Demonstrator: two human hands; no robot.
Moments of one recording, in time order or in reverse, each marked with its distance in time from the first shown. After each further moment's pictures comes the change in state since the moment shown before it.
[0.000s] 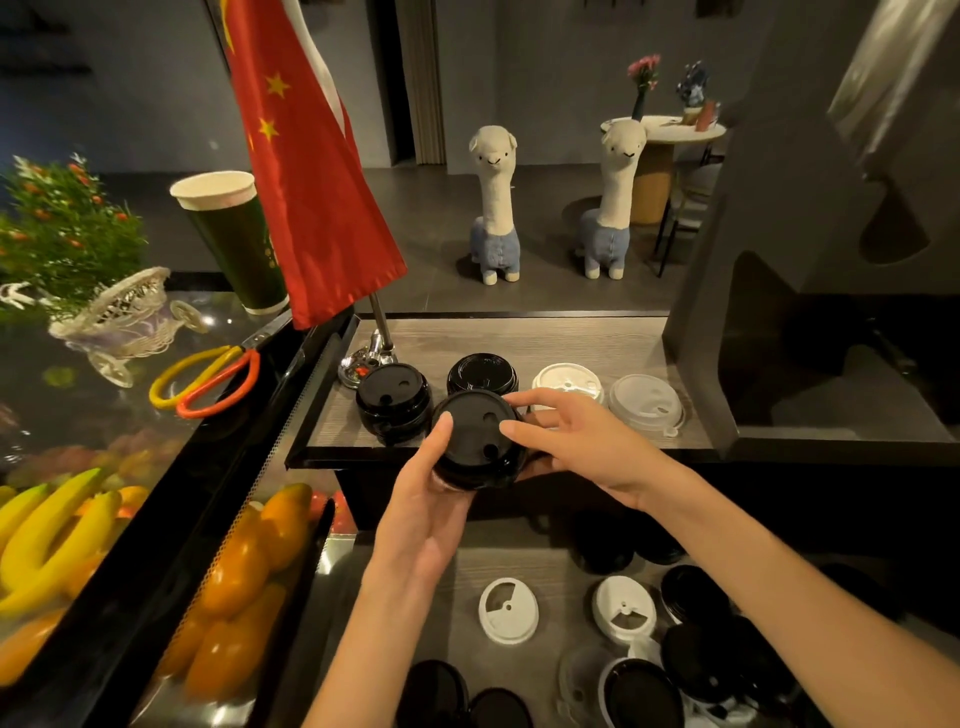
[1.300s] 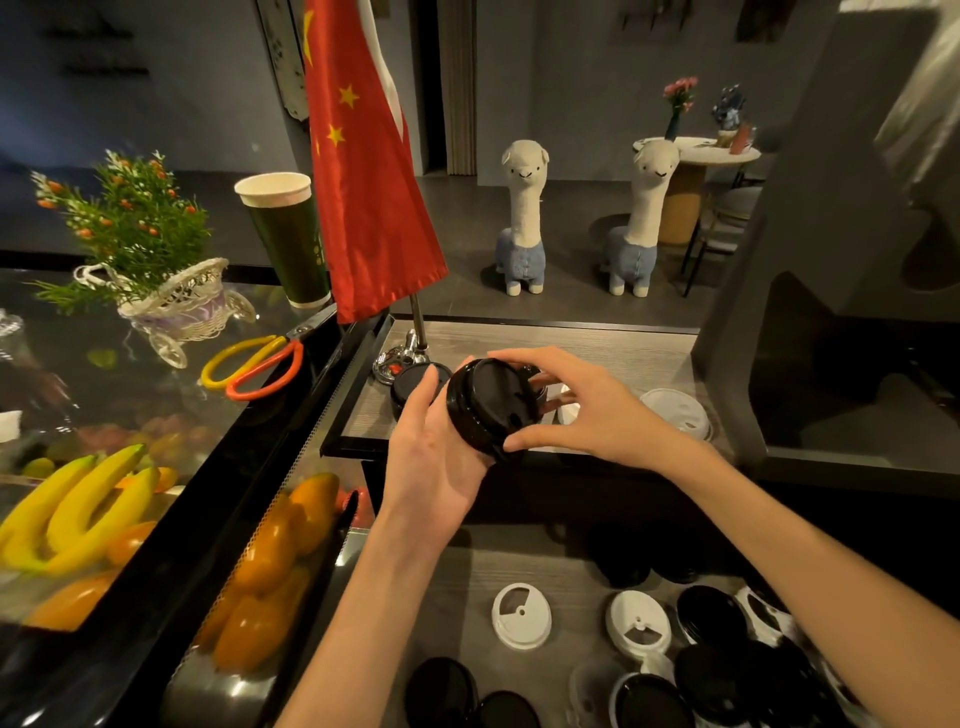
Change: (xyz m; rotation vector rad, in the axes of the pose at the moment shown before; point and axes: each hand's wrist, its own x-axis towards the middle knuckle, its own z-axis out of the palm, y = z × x) left_hand -0.005 0.039 0.008 0.117 -0.126 0.068; right_hand 0.028 -0.019 -0.008 -0.657 -0.051 -0.522
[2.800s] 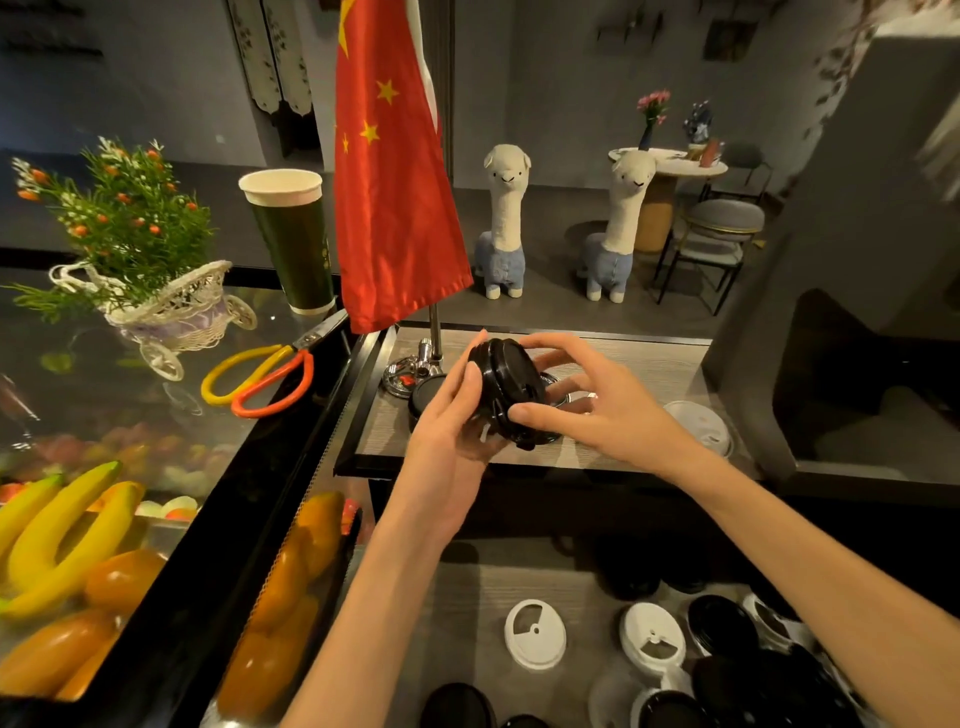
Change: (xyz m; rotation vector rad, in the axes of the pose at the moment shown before) left_hand 0.021 0.028 -0.031 0.101 -0.155 0.105; right_hand 0.026 -0.038 0.019 0.127 0.151 0.208
